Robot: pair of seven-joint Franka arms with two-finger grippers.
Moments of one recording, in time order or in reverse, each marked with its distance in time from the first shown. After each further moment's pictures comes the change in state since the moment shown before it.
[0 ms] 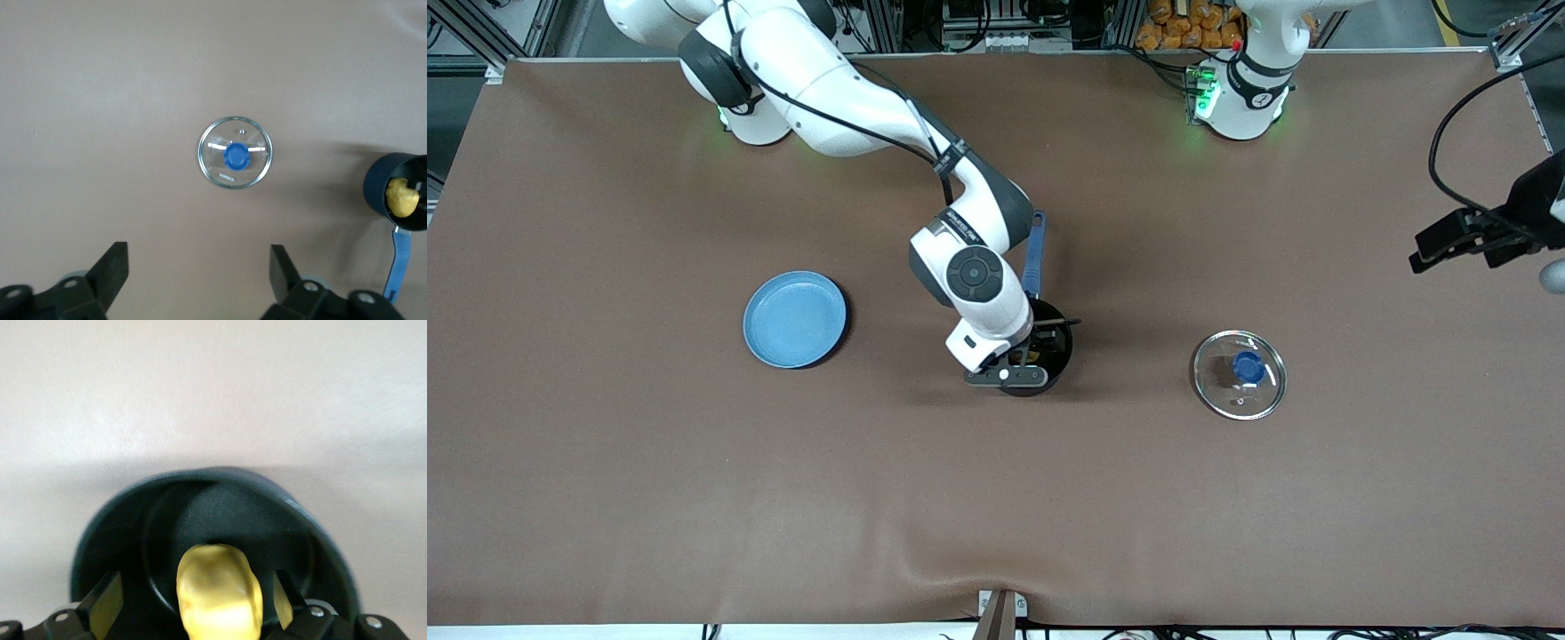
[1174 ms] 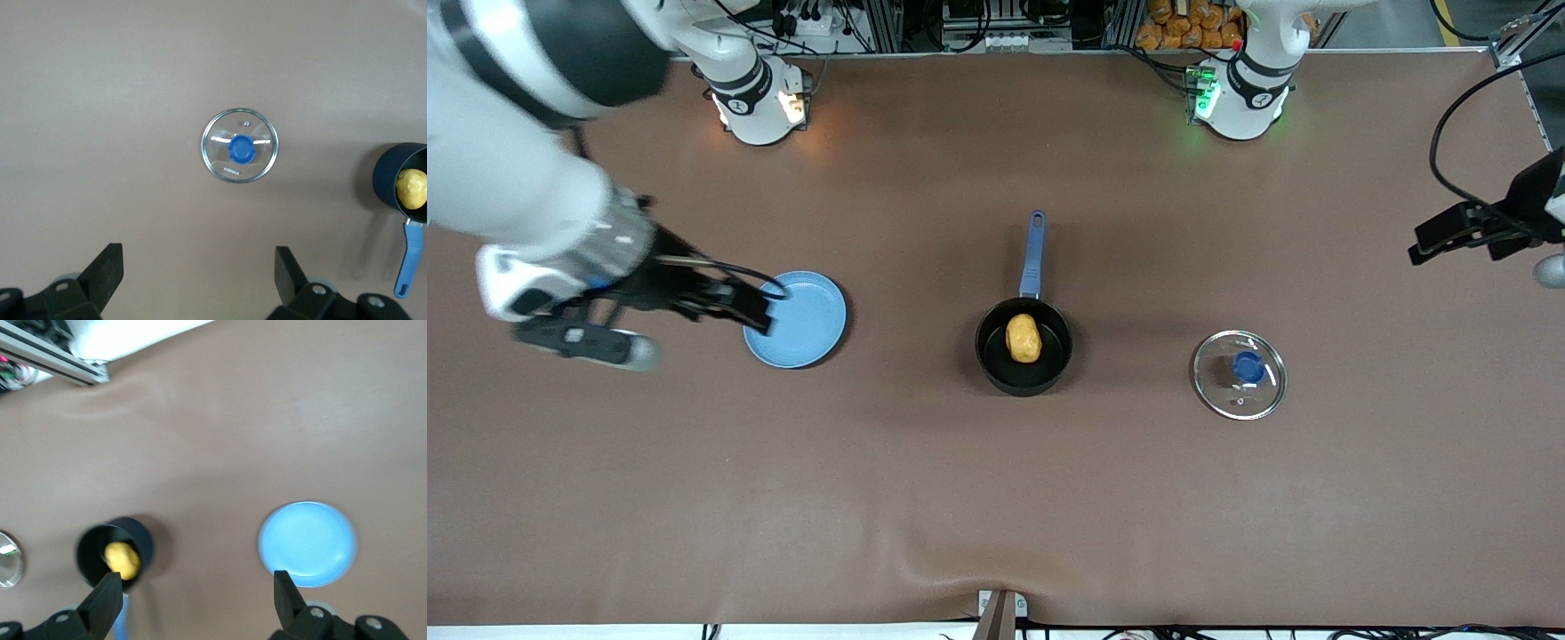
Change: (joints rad) left arm -0.057 -0.023 0.058 -0.093 -0.005 0.063 0.035; right arm -0.515 -0.512 0.053 0.104 -0.039 -0.691 -0.229
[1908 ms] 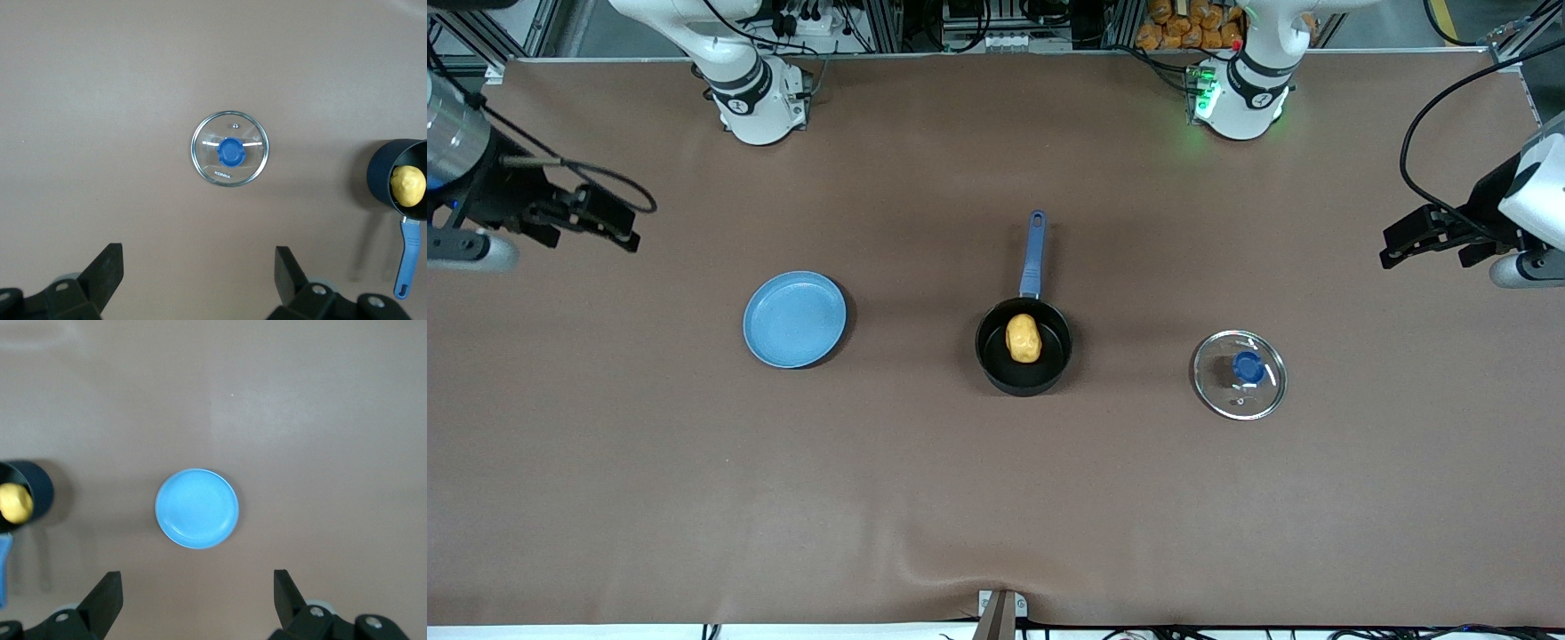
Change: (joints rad) left arm -0.032 -0.024 0.003 -0.043 0.000 0.032 0.000; right arm -0.200 -0.370 0.069 -0.434 -0.103 -0.015 -0.318
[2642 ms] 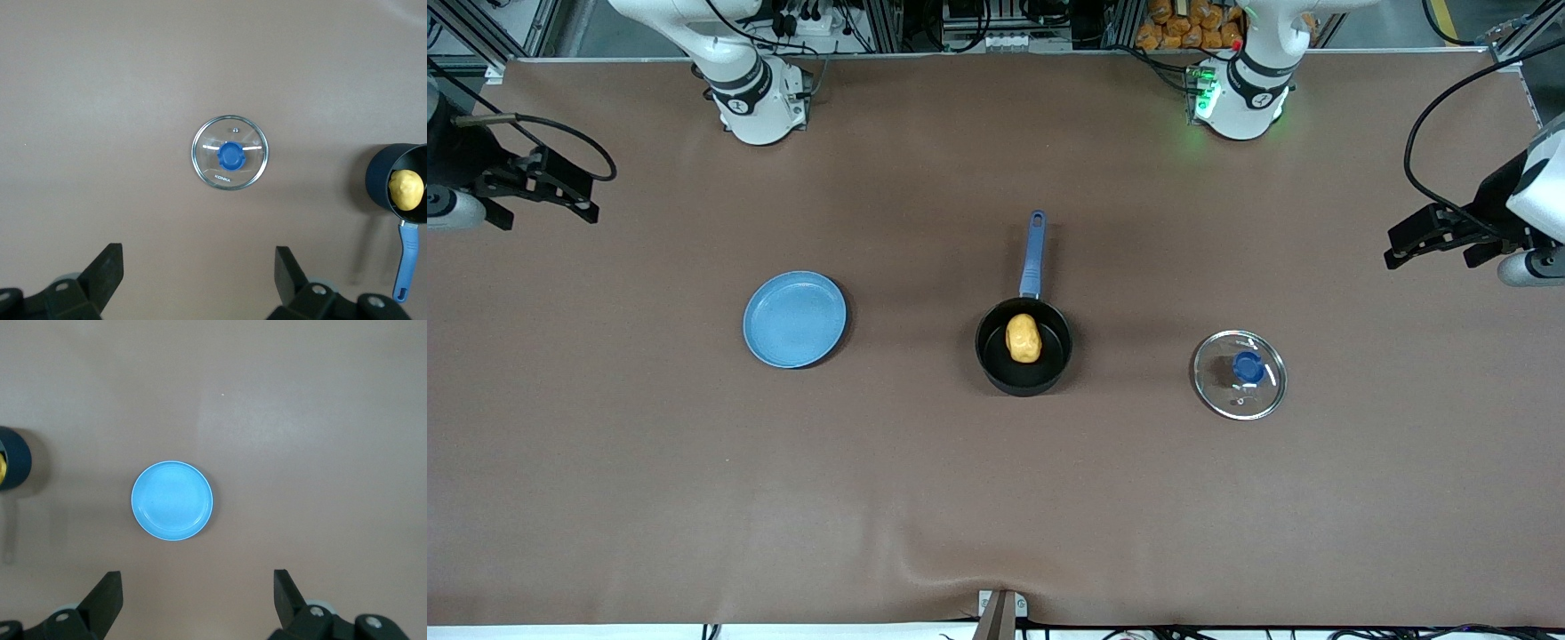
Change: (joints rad) left arm 0.000 0.000 0.001 0.011 0.000 0.004 -0.001; right arm 0.014 -0.069 -0.089 -0.068 -0.001 0.022 -0.223
